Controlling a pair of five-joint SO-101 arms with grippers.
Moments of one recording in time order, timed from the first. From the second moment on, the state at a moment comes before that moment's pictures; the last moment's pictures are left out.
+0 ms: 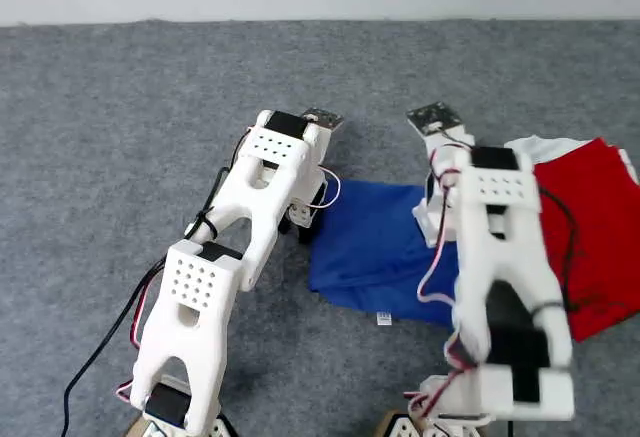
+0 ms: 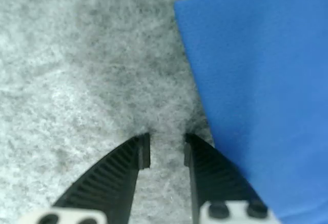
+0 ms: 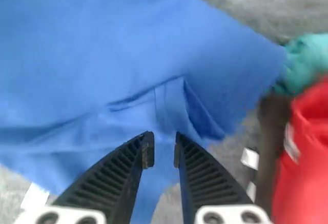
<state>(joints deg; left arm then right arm) 17.4 52.5 -35.4 97.8 3.6 0.4 -0.5 18.8 75.3 23.3</state>
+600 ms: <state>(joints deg) 17.4 53.0 -35.5 97.8 3.6 -5.5 28.0 -17.3 87.0 19.1</state>
